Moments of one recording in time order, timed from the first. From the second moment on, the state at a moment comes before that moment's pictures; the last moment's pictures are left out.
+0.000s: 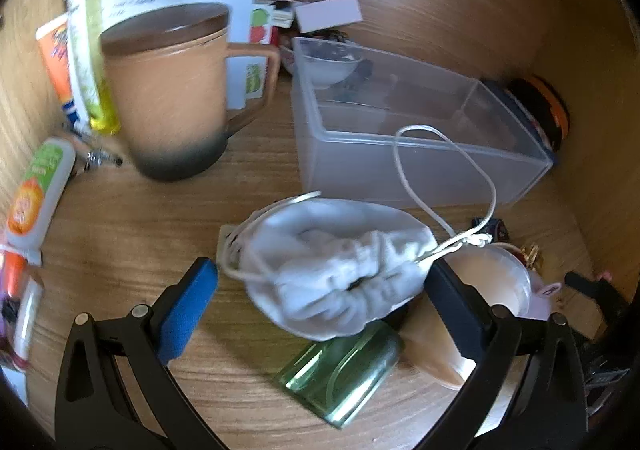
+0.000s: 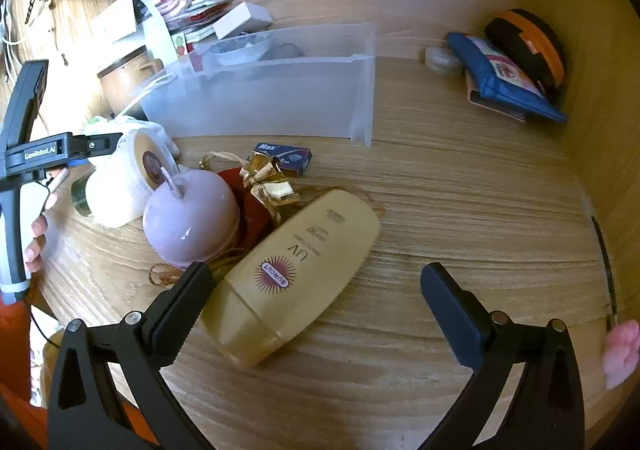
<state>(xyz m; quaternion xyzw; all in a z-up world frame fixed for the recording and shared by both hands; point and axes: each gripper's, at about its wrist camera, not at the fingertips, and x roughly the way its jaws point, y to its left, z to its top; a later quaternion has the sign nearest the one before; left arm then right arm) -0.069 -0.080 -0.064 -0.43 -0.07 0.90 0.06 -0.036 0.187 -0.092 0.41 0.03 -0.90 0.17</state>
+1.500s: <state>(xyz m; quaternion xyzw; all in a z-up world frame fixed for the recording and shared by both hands) -0.059 -0.093 -0.036 -0.35 -0.07 0.93 0.04 -0.050 0.190 -0.076 0.38 0.10 -0.90 0.19</state>
